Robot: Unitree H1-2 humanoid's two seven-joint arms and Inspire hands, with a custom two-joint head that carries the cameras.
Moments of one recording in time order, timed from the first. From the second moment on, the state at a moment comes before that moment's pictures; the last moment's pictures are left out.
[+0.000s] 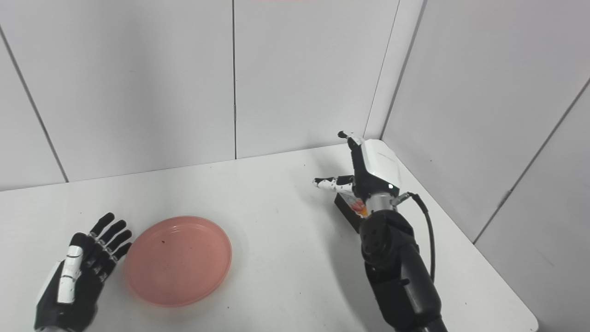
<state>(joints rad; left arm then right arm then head) -0.33 0.04 0.02 0.26 -0.32 -0.02 -0.29 -0.42 -0.42 -0.12 -0.11 -0.82 0.47 0.12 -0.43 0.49</state>
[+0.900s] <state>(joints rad) -0.34 0.05 0.02 0.27 -0.32 -0.03 -0.30 -0.43 -0.38 -0.25 -0.03 -1.04 0.47 0.49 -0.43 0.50</state>
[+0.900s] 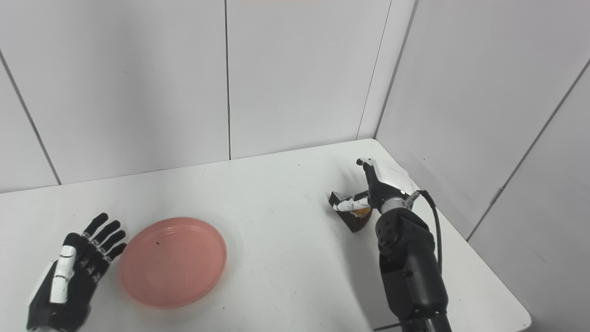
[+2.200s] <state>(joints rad) -0.32 0.05 0.02 0.25 -0.31 -0.03 -0.30 -0.42 -0.46 -0.14 0.08 -0.83 0.47 0.24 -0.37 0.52</state>
